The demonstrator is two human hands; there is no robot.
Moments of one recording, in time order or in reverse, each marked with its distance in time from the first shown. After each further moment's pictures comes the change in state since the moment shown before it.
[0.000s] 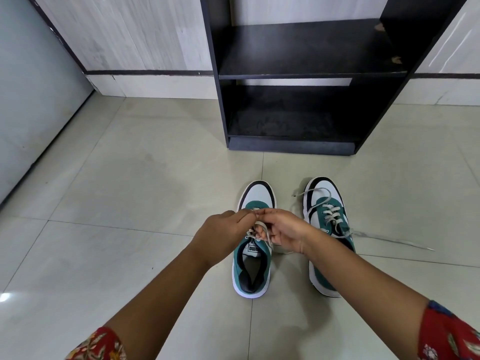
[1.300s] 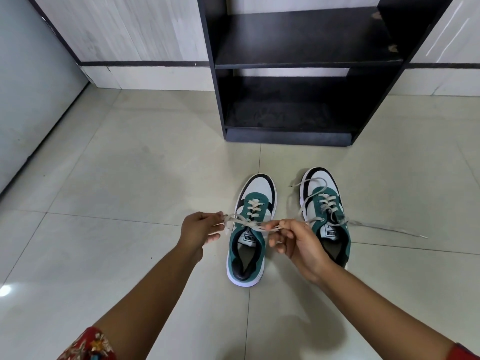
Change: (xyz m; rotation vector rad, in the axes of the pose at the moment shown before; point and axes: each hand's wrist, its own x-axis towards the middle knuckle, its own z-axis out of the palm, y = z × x) left_hand -0.022 -0.005 0.006 -1.350 0.128 -1.419; right_hand -0.046 0.052 -0.017 0.171 0.126 -0.337
